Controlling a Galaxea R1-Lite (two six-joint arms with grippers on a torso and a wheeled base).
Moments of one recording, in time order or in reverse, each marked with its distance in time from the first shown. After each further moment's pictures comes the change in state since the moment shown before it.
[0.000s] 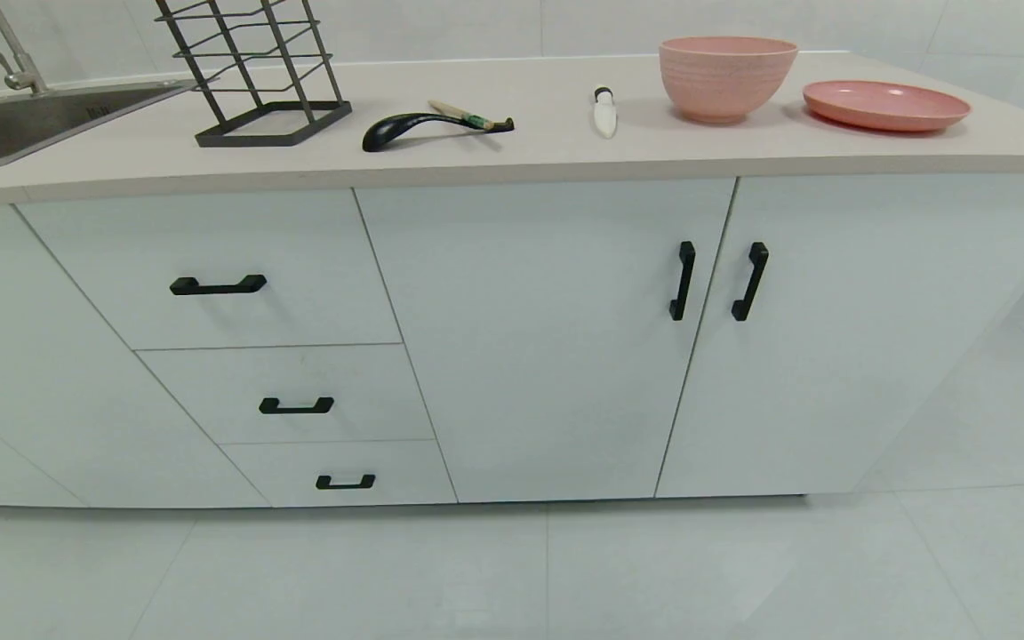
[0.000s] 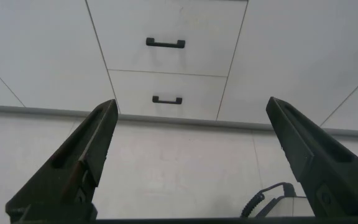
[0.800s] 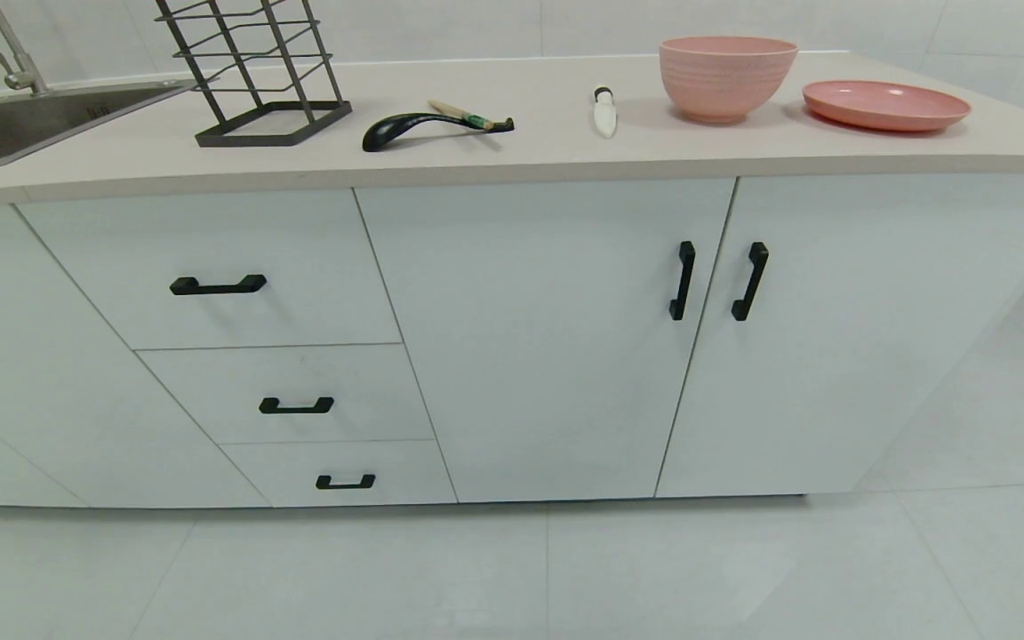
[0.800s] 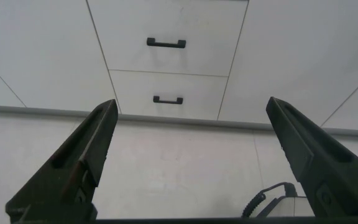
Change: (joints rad) left arm 0.000 0.000 0.000 0.000 0.000 0.005; right arm 0.045 0.233 -0.120 -0.173 0.144 0.004
